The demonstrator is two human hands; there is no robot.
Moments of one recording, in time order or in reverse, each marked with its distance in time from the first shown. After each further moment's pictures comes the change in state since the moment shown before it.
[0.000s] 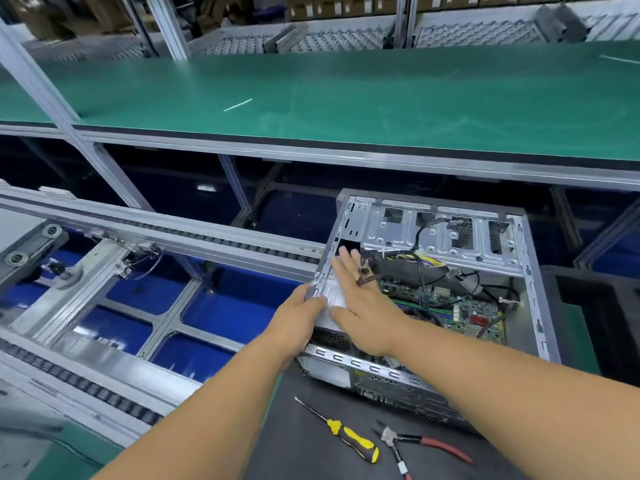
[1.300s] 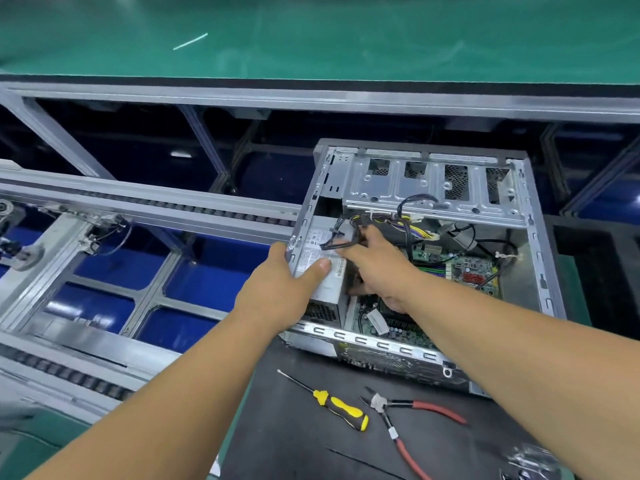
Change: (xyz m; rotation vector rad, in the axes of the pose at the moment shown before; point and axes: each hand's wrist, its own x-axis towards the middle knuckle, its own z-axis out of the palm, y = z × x) left_hand 0.003 0.011 0.009 0.581 0.187 0.059; right_hand 0.018 0.050 0.009 1.004 0.202 0.551
